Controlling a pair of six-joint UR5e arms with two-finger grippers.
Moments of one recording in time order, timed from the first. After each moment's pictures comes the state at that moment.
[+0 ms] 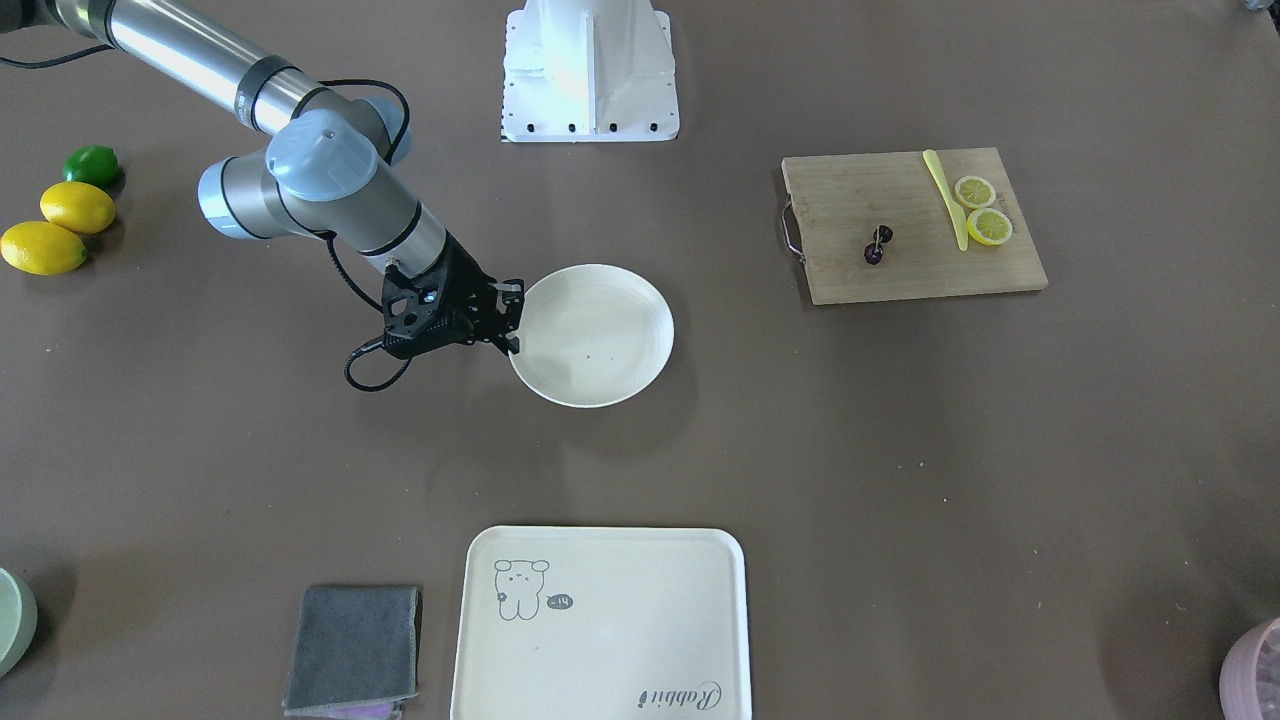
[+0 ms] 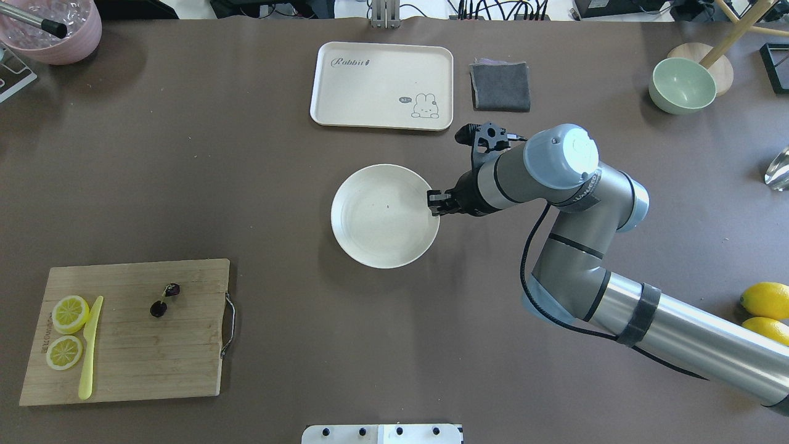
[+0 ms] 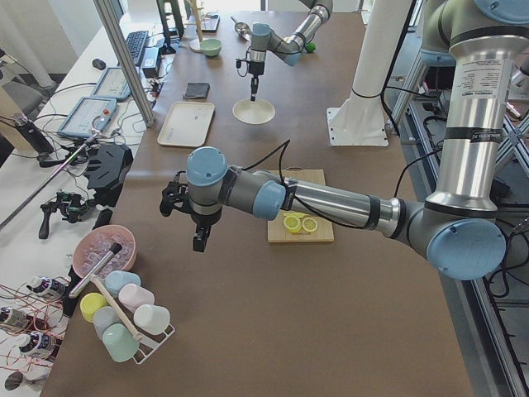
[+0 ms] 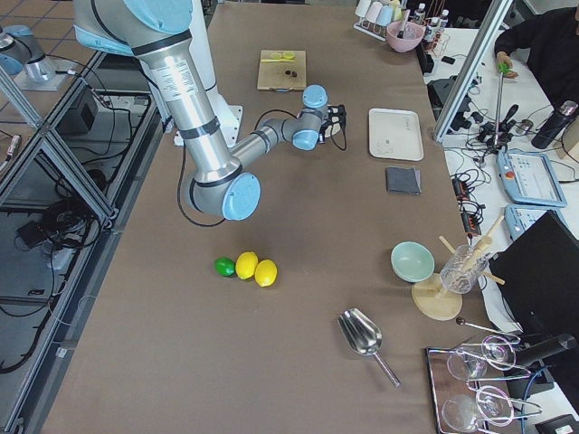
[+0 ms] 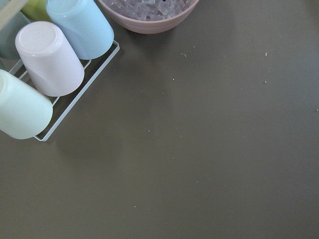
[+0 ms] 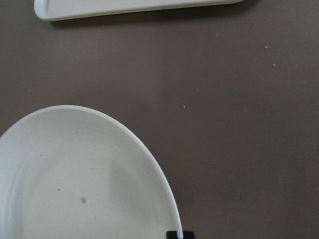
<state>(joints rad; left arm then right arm) -1.54 -1.64 -1.71 -1.71 -2.40 -0.16 0.59 -1.05 1.52 -0.89 1.96 1.23</state>
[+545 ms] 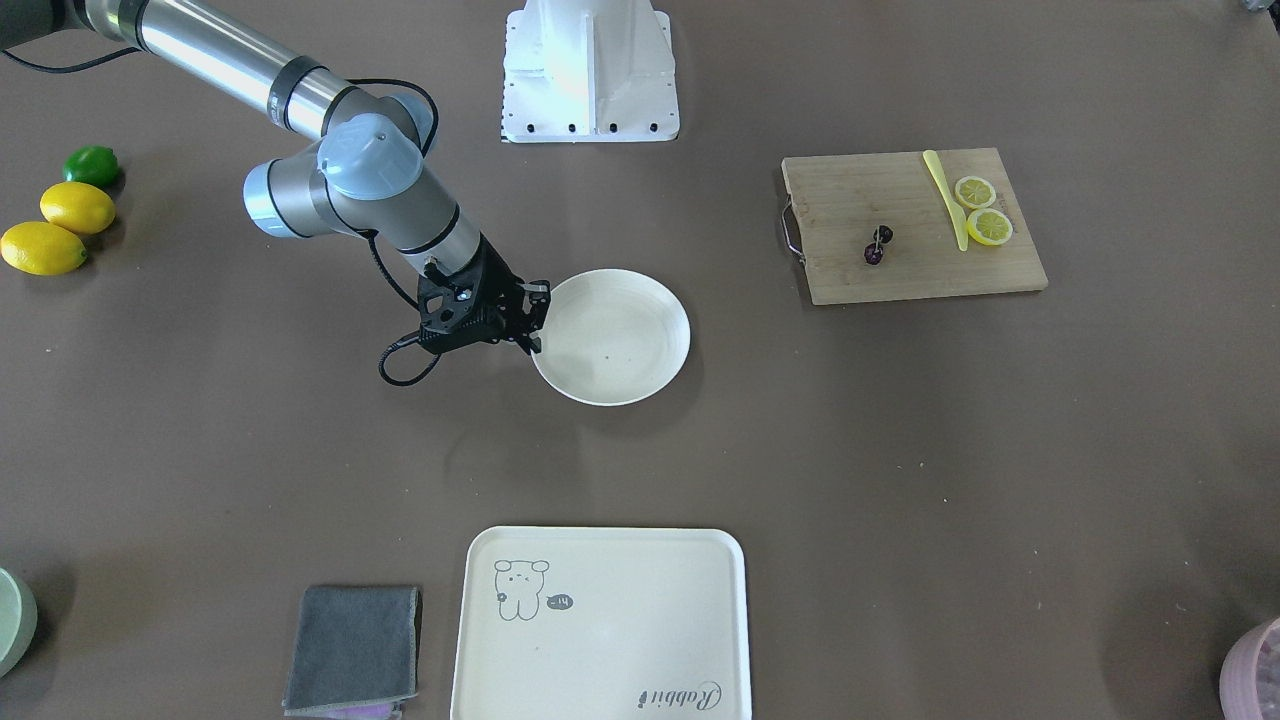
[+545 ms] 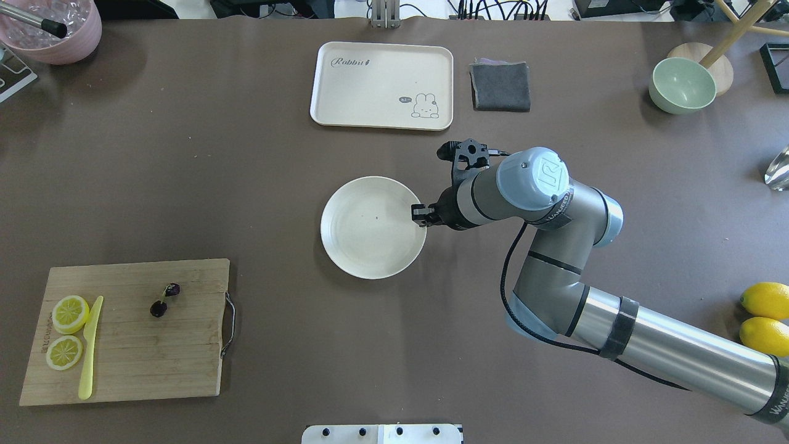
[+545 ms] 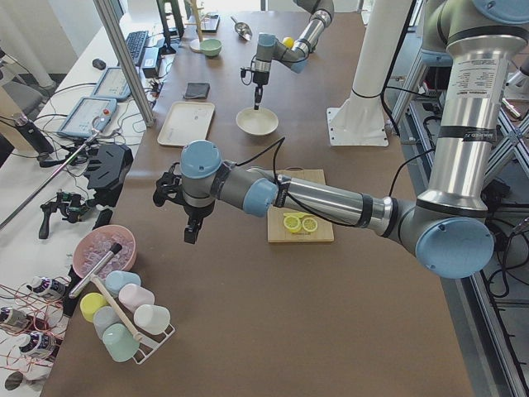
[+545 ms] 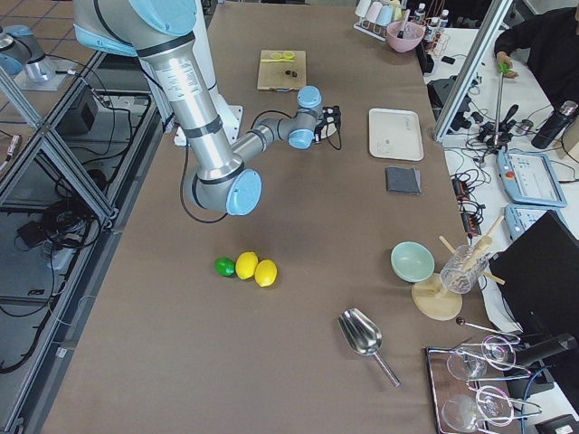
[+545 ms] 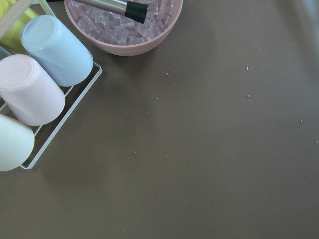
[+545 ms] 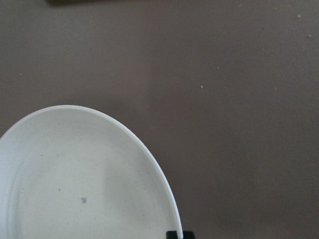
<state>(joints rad) -1.52 -1.69 -1.66 -1.80 -2.40 -0.21 0.55 -1.02 1.48 -0.89 1.90 1.23</state>
